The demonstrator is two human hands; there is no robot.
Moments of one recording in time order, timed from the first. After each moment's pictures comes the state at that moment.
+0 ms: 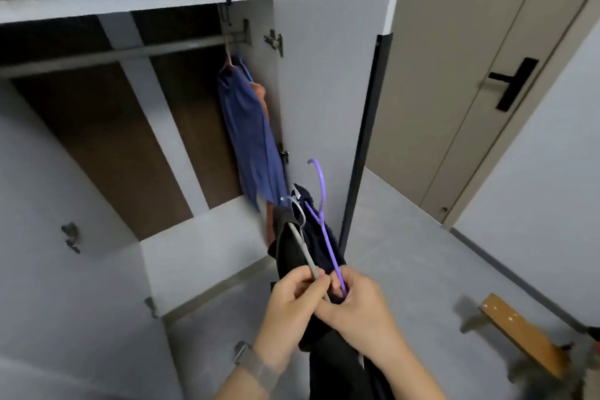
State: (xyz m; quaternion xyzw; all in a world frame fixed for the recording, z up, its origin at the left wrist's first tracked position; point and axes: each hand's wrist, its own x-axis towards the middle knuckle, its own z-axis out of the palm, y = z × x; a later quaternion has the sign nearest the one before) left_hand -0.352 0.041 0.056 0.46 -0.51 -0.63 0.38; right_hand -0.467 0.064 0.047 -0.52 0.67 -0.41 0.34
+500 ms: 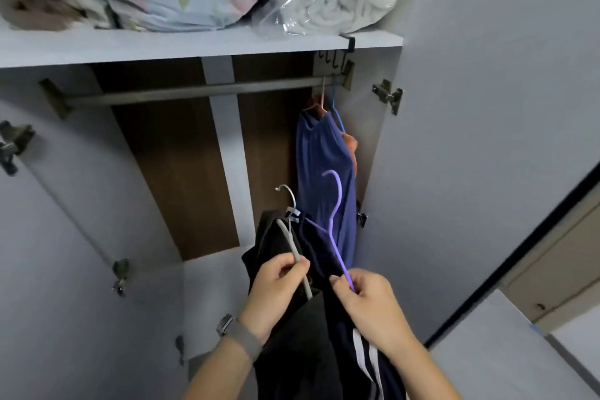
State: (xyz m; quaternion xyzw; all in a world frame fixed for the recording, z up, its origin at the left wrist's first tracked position) left_hand -0.227 -0.224 0.057 0.55 -0.50 -0.49 0.45; right_hand -0.386 -0.210 0.052 -0.63 0.61 -0.36 0.33
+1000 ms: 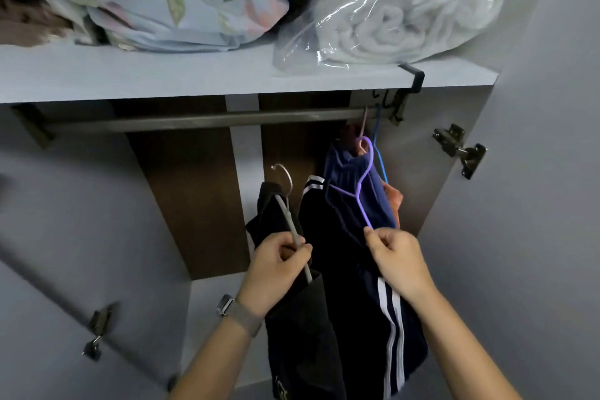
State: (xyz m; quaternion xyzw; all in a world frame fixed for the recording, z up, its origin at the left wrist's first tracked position) left_hand -0.202 -0.429 0.076 0.59 -0.50 -0.39 0.50; right_hand -0.396 -0.481 0.070 -0.68 0.58 -0.37 0.24
